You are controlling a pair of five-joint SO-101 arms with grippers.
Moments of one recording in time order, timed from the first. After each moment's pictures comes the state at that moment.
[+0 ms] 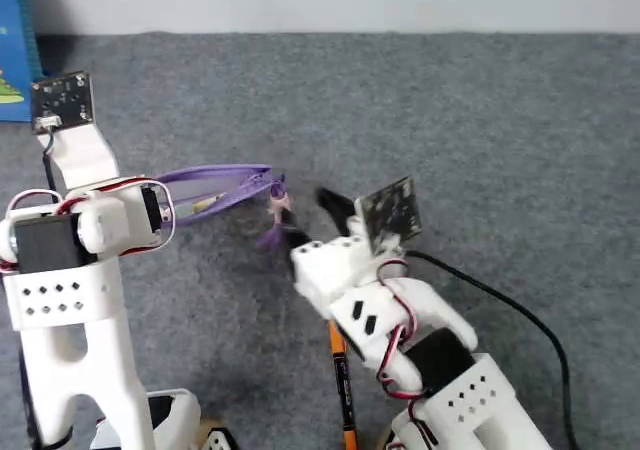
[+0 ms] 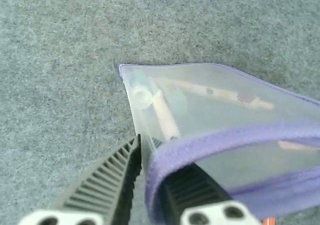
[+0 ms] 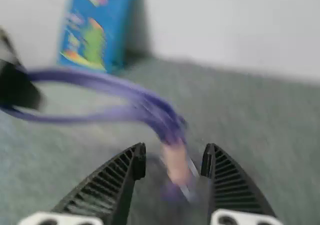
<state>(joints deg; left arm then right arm) -11.6 -32.6 12.4 93.8 13.1 -36.6 -65.9 61.4 35.0 -13.5</state>
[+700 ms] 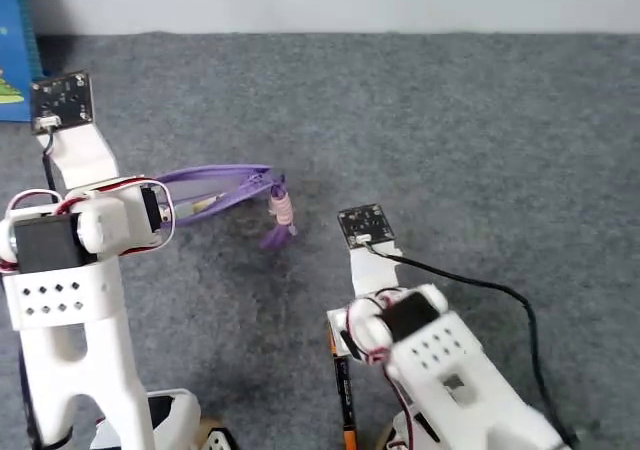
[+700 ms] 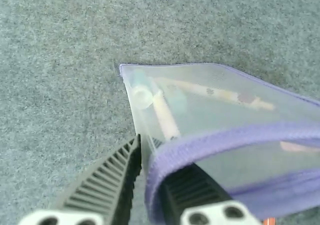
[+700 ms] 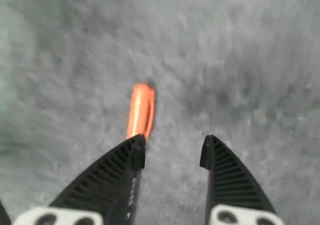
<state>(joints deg) -11.7 -32.6 12.4 93.8 13.1 -34.5 -45.1 61.4 69.7 -19.5</state>
